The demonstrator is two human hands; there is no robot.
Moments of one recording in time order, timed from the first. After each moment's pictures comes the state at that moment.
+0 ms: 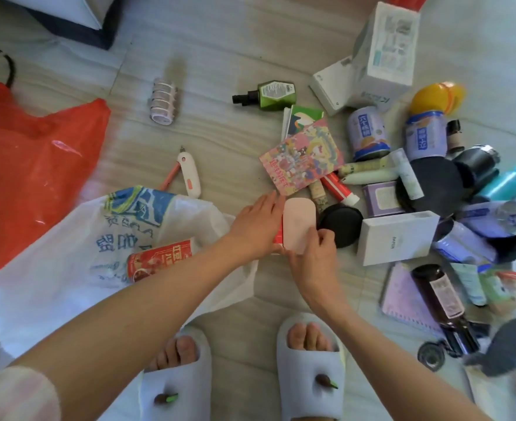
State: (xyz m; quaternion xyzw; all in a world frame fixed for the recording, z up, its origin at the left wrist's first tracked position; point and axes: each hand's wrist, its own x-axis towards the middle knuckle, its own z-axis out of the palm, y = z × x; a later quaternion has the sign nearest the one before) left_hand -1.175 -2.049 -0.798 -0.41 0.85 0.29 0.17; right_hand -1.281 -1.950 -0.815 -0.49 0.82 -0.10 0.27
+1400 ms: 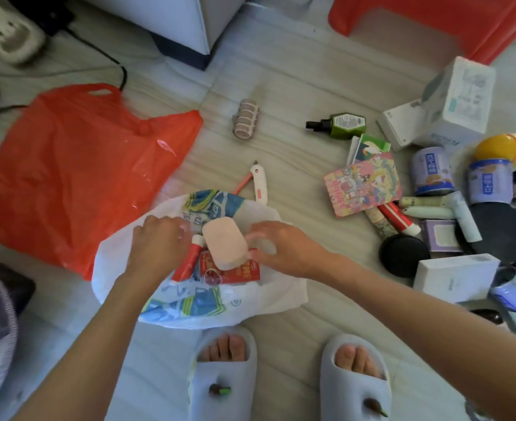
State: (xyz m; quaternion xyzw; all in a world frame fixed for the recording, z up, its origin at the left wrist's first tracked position) left_hand -0.955 -2.035 -0.734 -0.73 0.65 0.20 0.08; right_hand -1.173 -2.035 -0.742 -0.74 0.49 -0.01 0.45
